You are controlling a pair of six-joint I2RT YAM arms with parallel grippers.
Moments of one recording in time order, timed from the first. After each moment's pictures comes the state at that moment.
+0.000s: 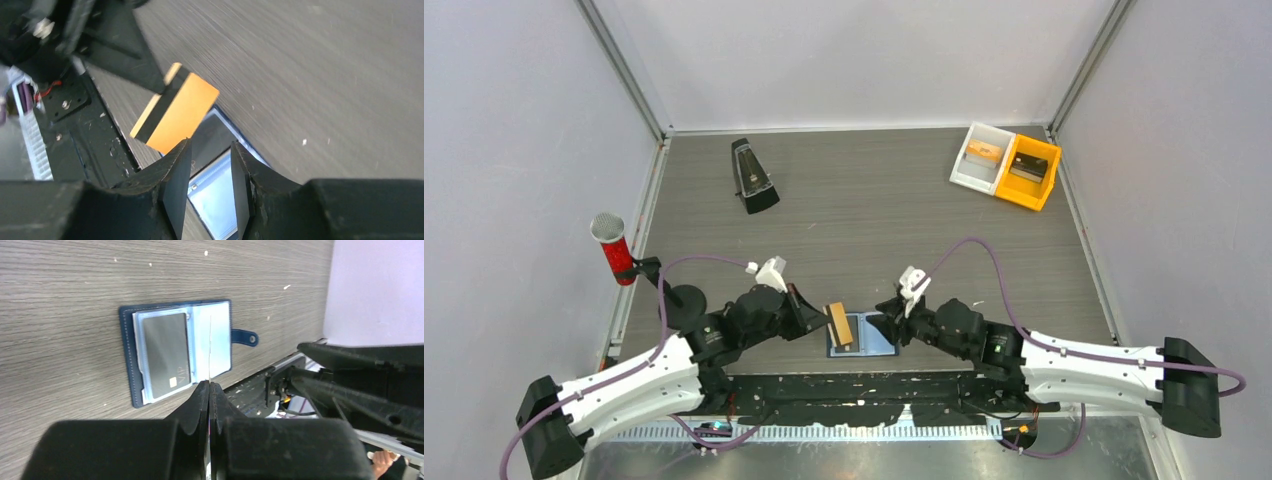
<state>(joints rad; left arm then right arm) -0.96 0.72 0.39 -0.26 -0.10 -1.15 1.18 0.82 0.34 0.19 0.22 0.30</state>
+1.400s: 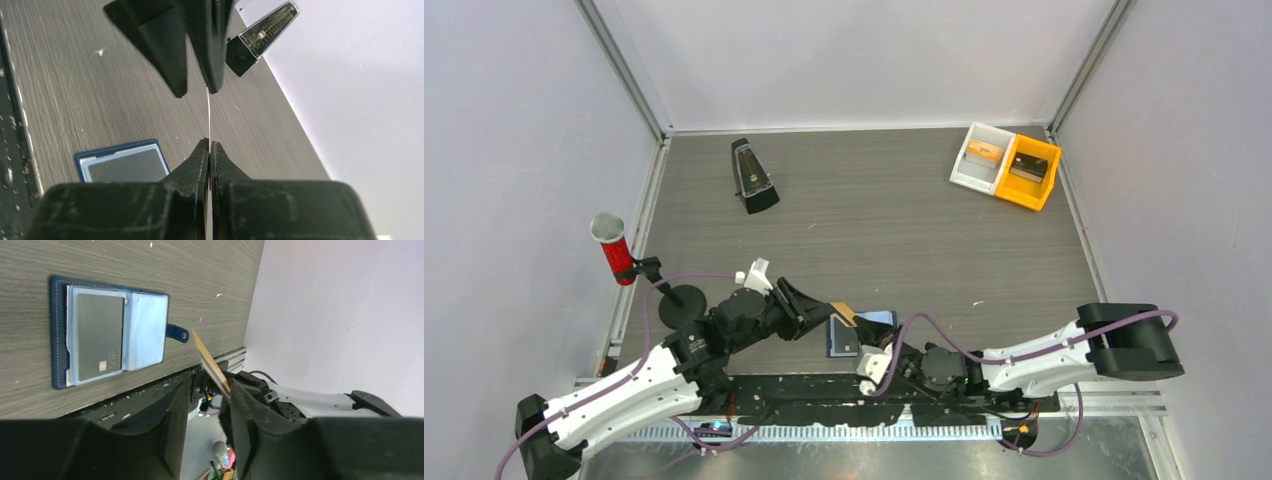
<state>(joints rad) -0.95 0.55 0.39 -0.26 -0.07 -1.51 1.60 1.22 0.24 0.96 0.61 -0.76</state>
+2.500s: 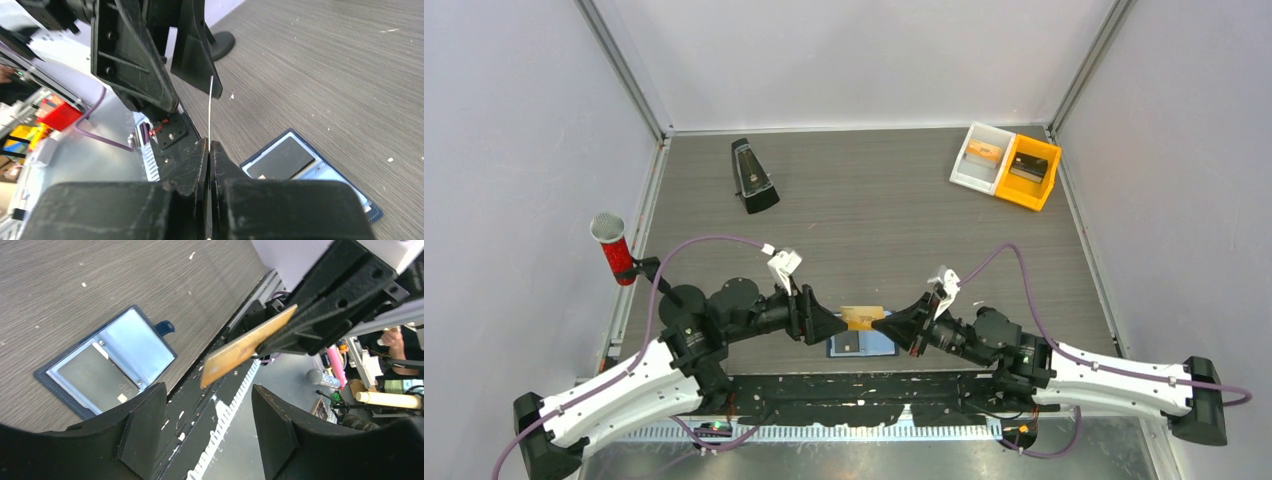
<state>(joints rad) -0.95 0.60 0.50 -0.20 0.20 -0.74 1.28 0.53 0.28 0.25 0.16 0.47</state>
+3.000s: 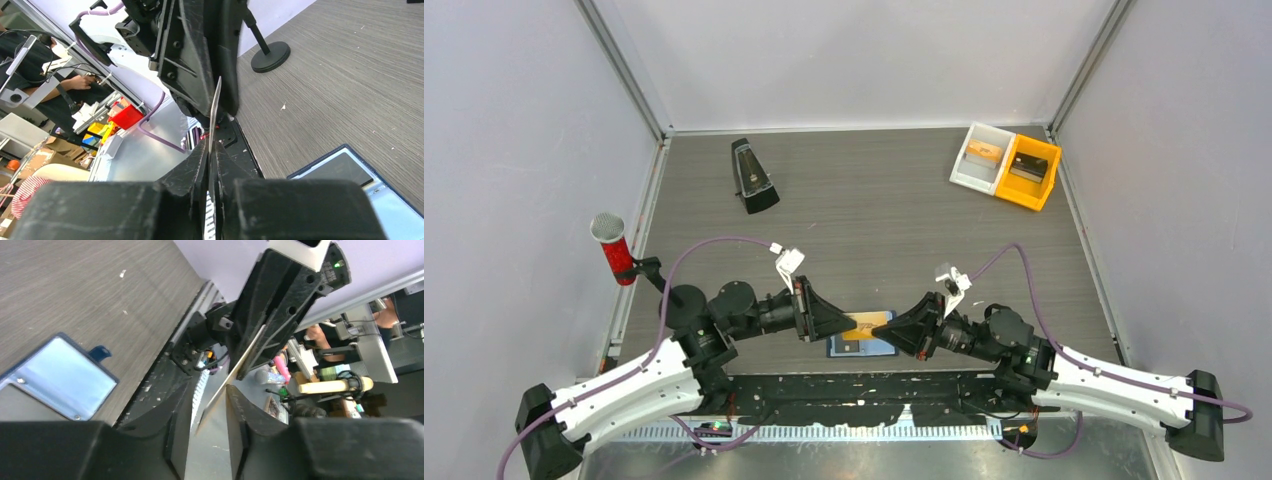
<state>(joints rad) -0.95 0.63 0.40 0.17 0.34 -0.87 1.17 0.46 0.24 0.36 -0.10 0.61</state>
